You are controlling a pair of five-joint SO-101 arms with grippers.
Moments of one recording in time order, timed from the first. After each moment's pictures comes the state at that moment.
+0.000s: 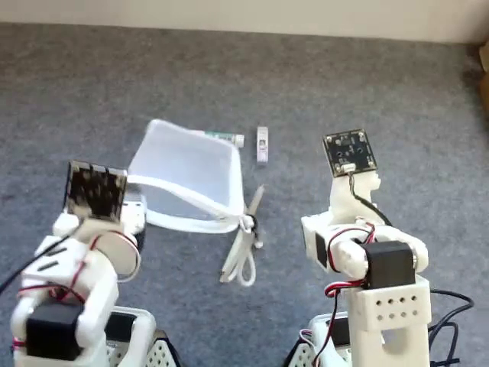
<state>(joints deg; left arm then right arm) -1.7 -76.7 40.0 74.9 -3.4 -9.6 -57.9 36.7 87.0 6.9</state>
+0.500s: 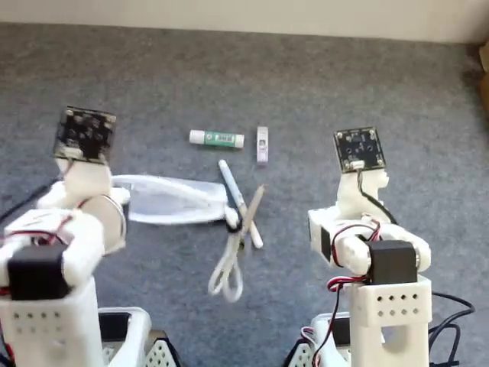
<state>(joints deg) -11.8 -55.6 24.9 89.2 -3.3 -6.1 -57.9 37.8 83.4 6.9</state>
